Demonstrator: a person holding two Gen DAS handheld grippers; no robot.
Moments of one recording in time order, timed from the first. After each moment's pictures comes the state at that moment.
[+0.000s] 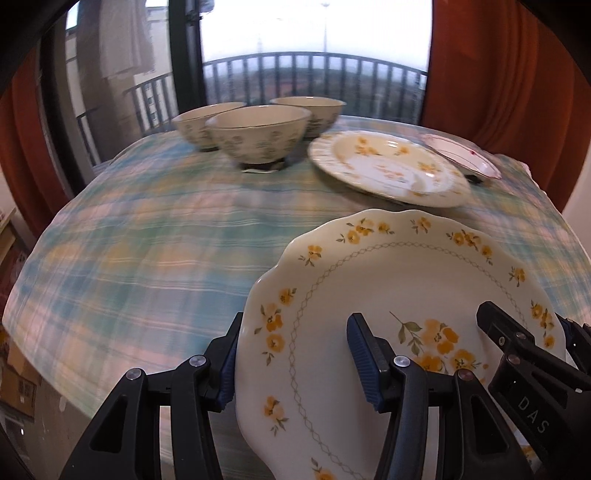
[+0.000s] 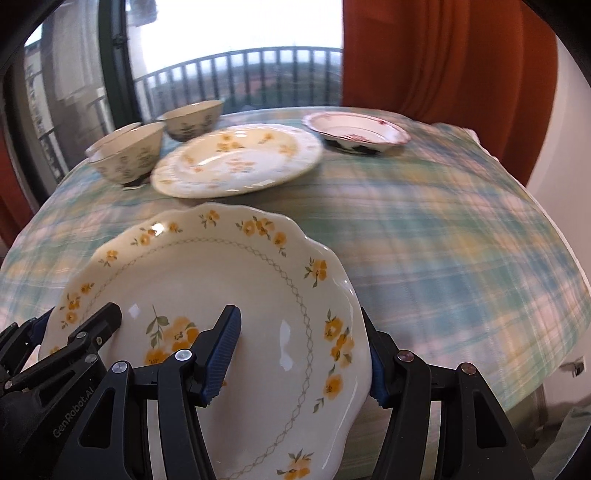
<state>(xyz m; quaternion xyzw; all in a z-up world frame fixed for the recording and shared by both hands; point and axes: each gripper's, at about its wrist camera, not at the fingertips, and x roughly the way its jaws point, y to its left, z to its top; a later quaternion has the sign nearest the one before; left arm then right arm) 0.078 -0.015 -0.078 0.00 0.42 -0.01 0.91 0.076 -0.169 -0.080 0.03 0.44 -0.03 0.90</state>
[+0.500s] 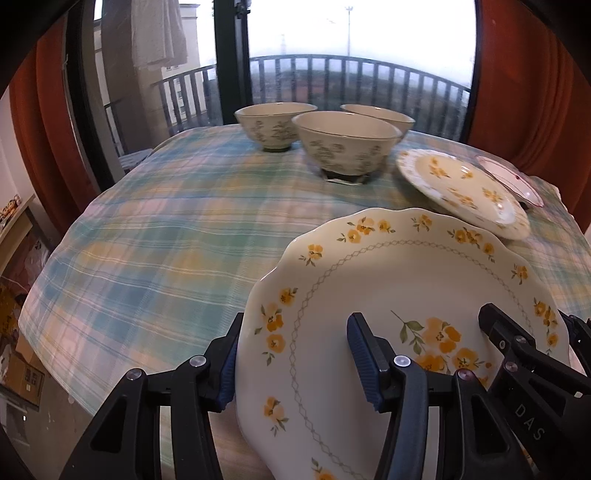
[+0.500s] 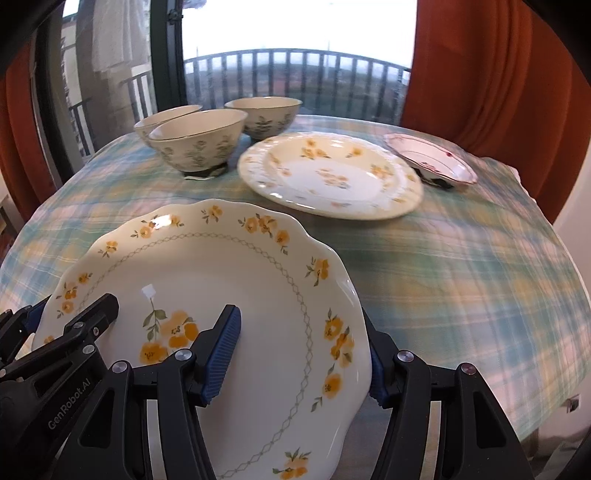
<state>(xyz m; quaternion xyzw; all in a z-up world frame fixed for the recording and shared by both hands) 0.092 0.061 -0.076 -0.01 0.41 0.03 0.91 0.106 -0.082 -0.078 -0.02 0.44 0.01 0.90</state>
